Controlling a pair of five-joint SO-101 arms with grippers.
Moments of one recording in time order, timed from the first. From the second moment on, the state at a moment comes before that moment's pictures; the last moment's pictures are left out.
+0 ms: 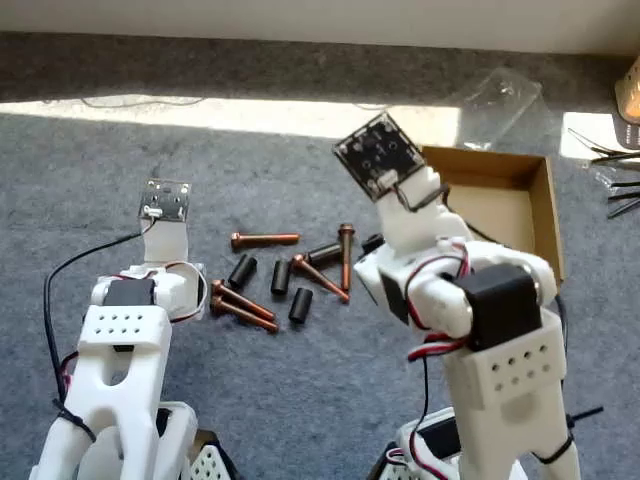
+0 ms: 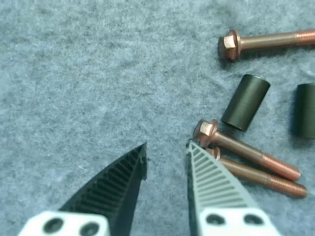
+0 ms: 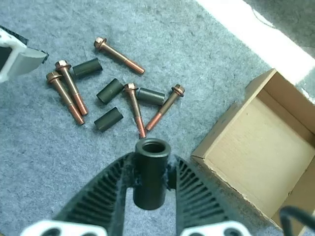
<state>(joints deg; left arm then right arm) -8.4 -40.0 63.9 49.2 0.6 -25.4 -42.7 8.2 94.0 19.9</state>
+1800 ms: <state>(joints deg) 21.1 14.4 -4.8 80.7 2.2 -7.5 -99.3 77.8 65.4 12.2</state>
